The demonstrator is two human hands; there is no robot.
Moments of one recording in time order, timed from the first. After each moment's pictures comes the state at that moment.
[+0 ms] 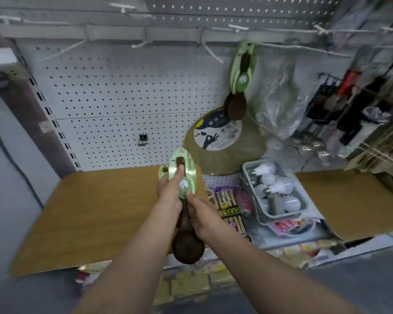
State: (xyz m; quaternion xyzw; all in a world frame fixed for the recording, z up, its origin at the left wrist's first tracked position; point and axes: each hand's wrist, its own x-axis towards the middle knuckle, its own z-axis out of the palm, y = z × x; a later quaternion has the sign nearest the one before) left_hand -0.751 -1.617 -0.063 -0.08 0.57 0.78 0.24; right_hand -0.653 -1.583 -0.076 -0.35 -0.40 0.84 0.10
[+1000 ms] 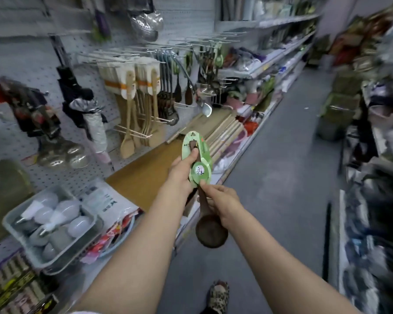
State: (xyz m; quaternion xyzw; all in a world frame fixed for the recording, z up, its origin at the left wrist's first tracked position) left_hand -0.196 -1.137 -0.040 0.19 0.45 0.61 0.62; right_hand -0.079 -1.194 -0.075 -0.54 -0.32 0.65 0.44
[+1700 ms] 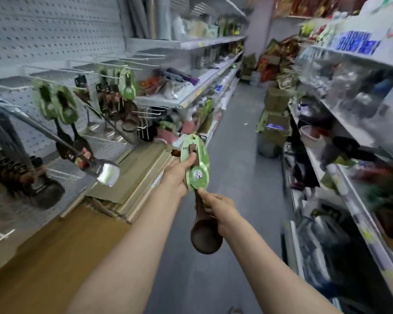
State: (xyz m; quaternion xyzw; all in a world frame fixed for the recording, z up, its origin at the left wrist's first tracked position) left_hand 0.063 -0.682 -0.021 0.29 0.34 0.52 0.73; right_hand 0.169 -0.782 -0.049 -0.59 -0.26 0.56 0.51
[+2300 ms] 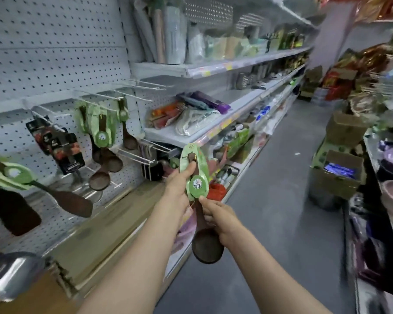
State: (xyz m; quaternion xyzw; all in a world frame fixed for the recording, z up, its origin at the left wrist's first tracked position) left_hand 0.212 -0.310 0.012 0.18 0.43 0.63 0.62; right_hand 0.339 -0.354 -0.037 -0.51 -0.34 0.68 0.41
